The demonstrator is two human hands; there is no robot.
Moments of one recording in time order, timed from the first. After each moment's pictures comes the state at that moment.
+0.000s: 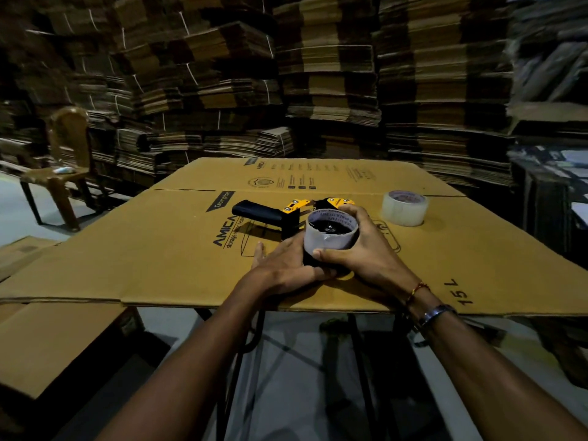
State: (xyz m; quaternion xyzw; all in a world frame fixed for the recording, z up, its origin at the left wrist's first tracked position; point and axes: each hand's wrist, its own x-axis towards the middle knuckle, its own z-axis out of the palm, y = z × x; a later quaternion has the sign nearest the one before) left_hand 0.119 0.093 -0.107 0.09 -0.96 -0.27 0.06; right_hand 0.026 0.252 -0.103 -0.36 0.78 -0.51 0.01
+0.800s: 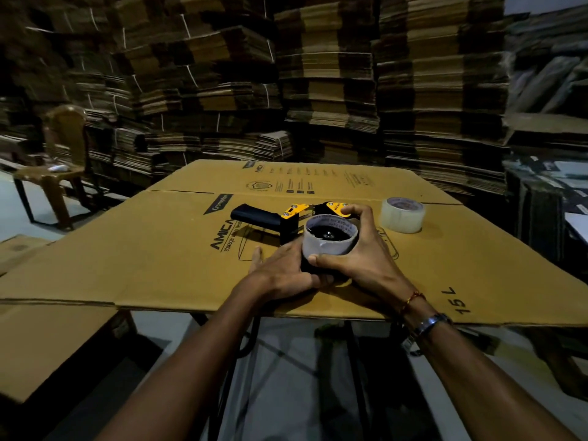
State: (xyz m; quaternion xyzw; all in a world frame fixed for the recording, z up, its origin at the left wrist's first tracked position) left_hand 0.121 0.096 -0.103 0.08 -0.96 -0.25 0.05; right_hand 0.035 0.252 -0.100 -0.37 0.77 -0.51 -0.06
